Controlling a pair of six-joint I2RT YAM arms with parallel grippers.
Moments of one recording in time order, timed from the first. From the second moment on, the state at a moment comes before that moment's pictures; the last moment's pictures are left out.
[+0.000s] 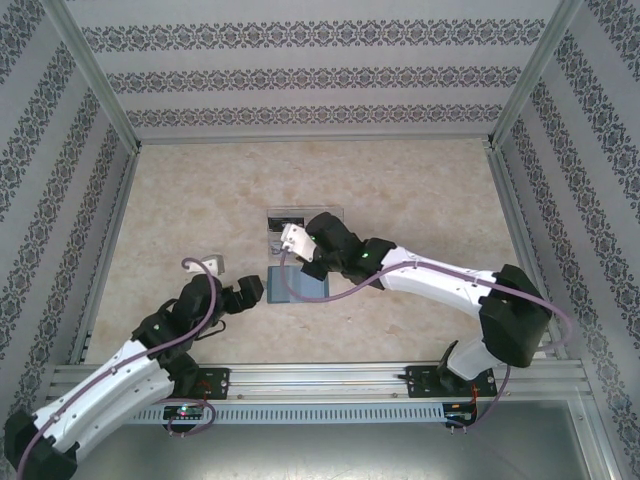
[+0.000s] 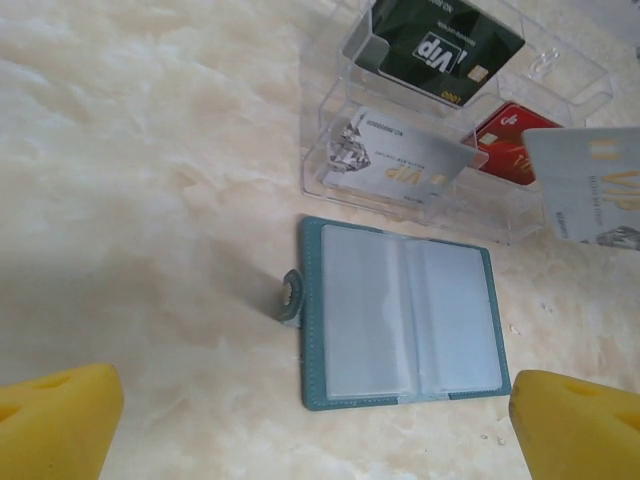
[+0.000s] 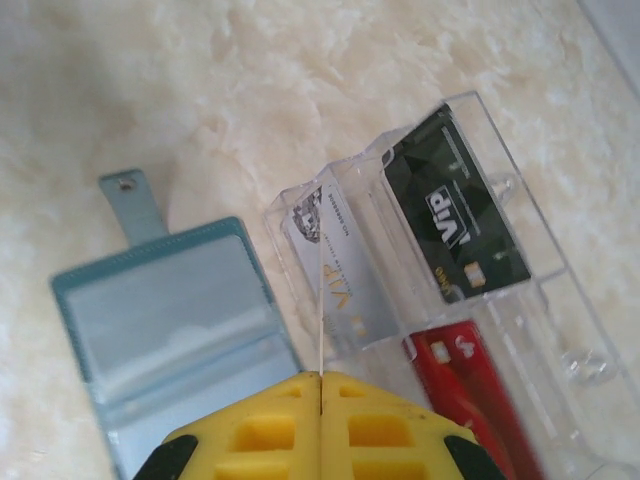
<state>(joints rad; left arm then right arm) -0.63 0.49 0.33 -0.47 -0.20 -0.80 0.93 1.55 1.07 -0.29 0.07 -0.42</state>
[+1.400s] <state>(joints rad) -0.63 0.33 0.30 -0.62 -0.26 -0.82 0.89 1.94 1.37 -0.43 0.11 -0.78</state>
